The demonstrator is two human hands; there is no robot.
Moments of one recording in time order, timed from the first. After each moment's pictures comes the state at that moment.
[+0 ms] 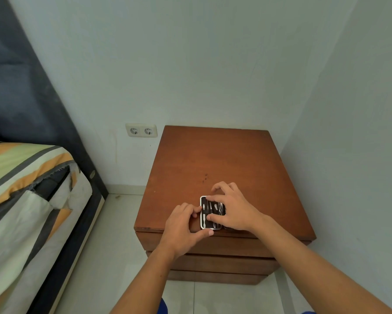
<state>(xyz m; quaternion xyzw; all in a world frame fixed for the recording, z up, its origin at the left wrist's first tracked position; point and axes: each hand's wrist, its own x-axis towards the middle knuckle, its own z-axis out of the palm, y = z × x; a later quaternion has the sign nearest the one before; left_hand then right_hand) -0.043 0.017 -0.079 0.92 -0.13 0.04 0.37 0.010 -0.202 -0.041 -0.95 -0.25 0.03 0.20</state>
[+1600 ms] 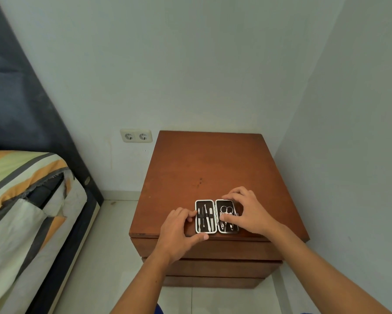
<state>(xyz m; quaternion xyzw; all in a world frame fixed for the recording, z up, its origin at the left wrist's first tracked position) -0.043 0.017 -0.079 0.92 -0.13 0.03 0.38 0.000 -0.252 -0.043 -0.93 -0.13 0.05 0.33</state>
